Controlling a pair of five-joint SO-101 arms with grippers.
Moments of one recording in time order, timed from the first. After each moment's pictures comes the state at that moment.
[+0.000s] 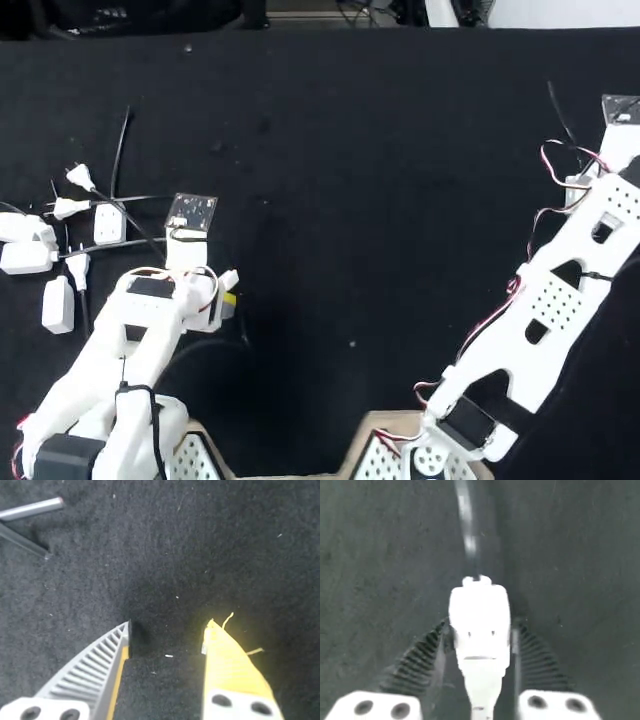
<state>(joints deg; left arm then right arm) 2.1 -32.2 68.9 40.2 -3.0 39.9 76.2 -91.1 89.3 29.1</state>
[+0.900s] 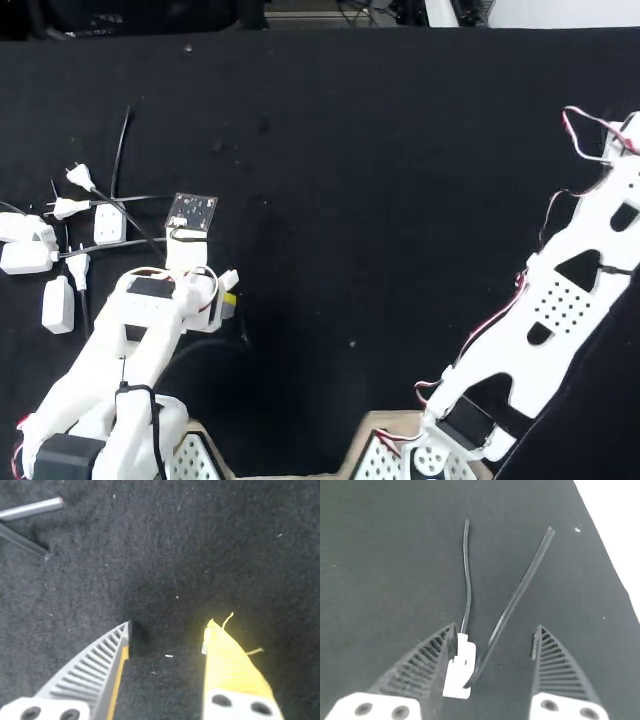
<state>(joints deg) 2.1 -32.2 68.9 40.2 -3.0 39.4 61.8 -91.1 83.9 22.2</state>
